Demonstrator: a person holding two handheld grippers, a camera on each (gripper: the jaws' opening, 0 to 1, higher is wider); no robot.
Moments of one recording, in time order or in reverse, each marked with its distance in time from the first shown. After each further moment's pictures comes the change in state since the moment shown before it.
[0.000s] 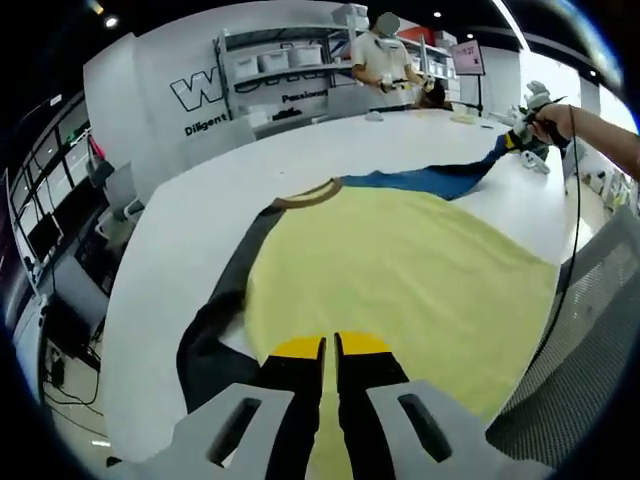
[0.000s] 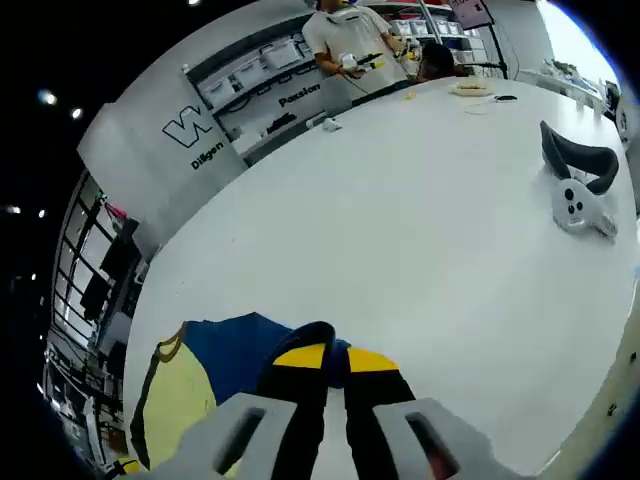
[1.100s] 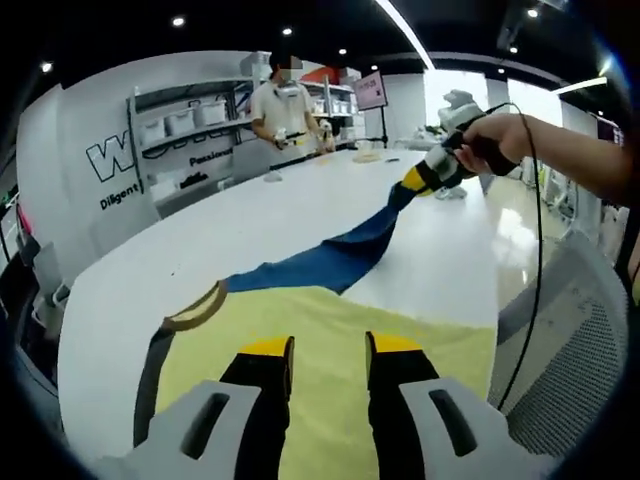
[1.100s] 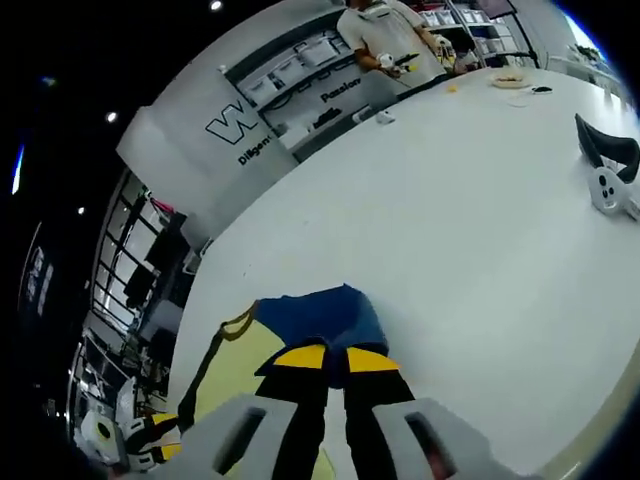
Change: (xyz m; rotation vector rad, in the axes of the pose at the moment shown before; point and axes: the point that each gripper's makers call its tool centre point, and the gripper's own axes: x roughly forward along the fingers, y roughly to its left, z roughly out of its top) left arm 0.028 -0.131 0.118 0.213 -0.234 -0.370; right arm -0.045 0.099 -0.032 -0.038 0.018 0.235
